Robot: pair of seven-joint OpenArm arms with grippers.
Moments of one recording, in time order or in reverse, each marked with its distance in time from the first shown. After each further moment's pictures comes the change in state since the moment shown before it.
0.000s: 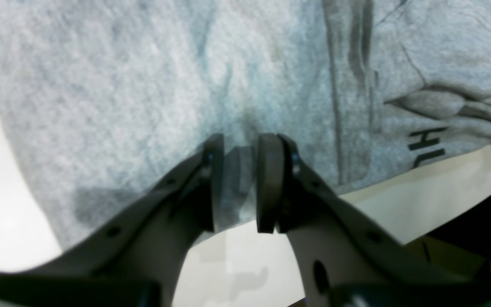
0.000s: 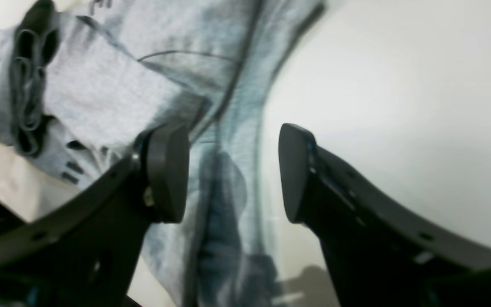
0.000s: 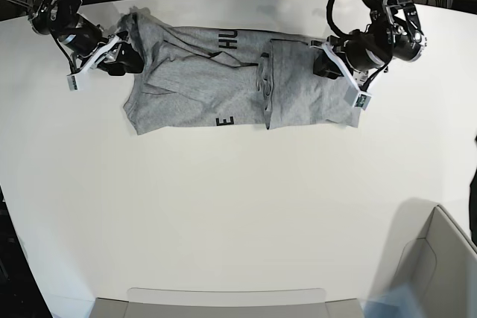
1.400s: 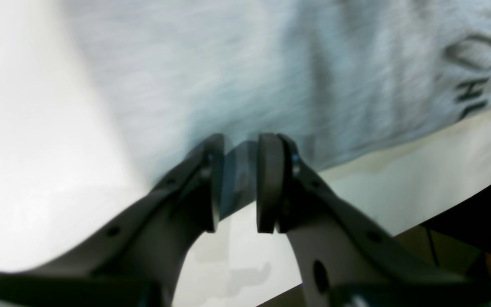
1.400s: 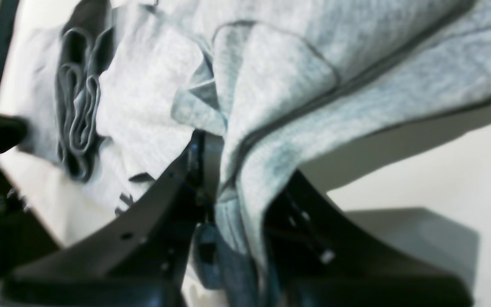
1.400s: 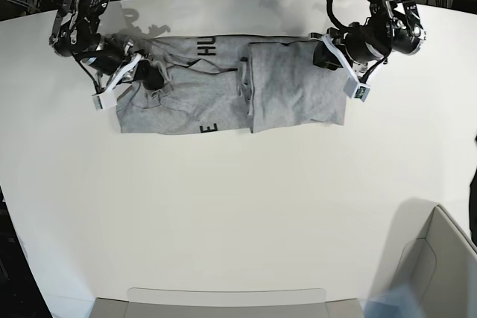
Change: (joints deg) left arm 2.2 -0.2 0.0 0.0 -0.2 -0.2 0.0; right arm 5.1 2.7 -10.6 -5.8 -0.9 -5.9 5.4
